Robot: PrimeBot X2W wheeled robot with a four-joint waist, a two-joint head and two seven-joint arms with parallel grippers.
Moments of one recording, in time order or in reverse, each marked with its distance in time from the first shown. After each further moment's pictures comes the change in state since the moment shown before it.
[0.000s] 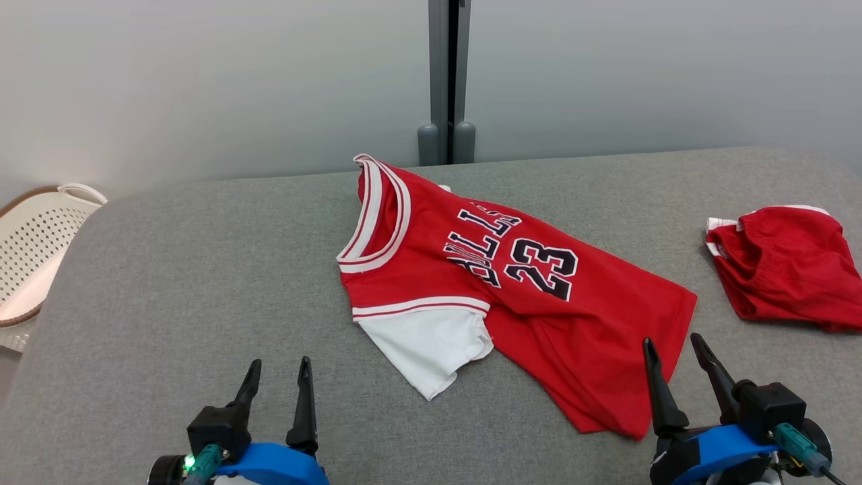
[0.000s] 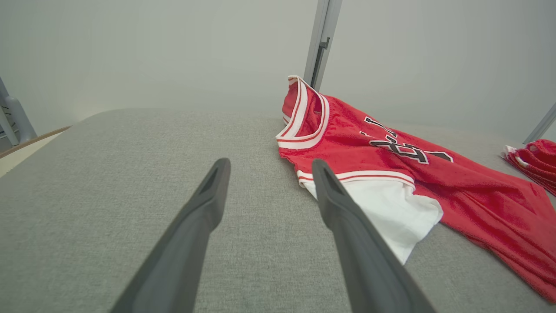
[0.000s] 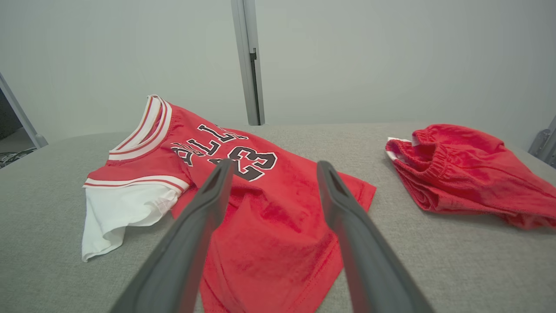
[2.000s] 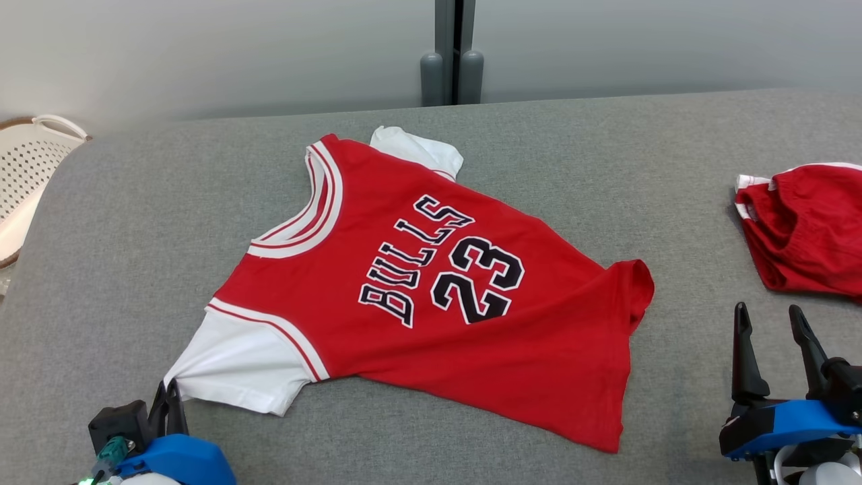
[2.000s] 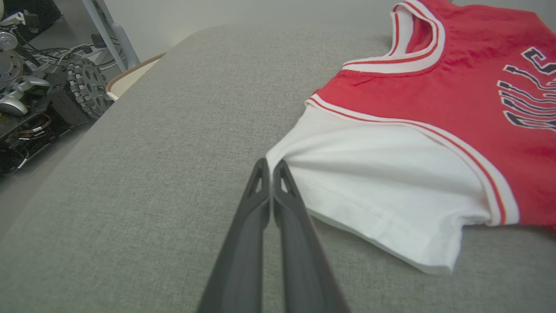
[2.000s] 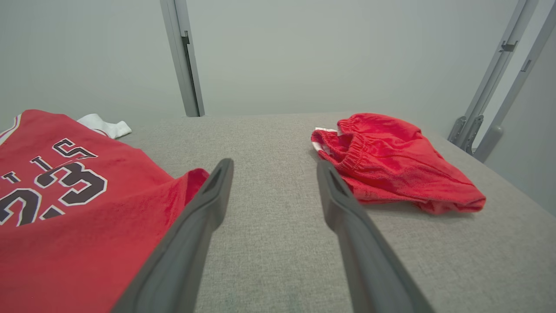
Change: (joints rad) left arm -0.003 0.159 0.040 0.027 -0.095 0.186 0.129; right arm -0.043 0.000 -0.227 -0.041 -0.083 0.000 0.000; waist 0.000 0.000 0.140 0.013
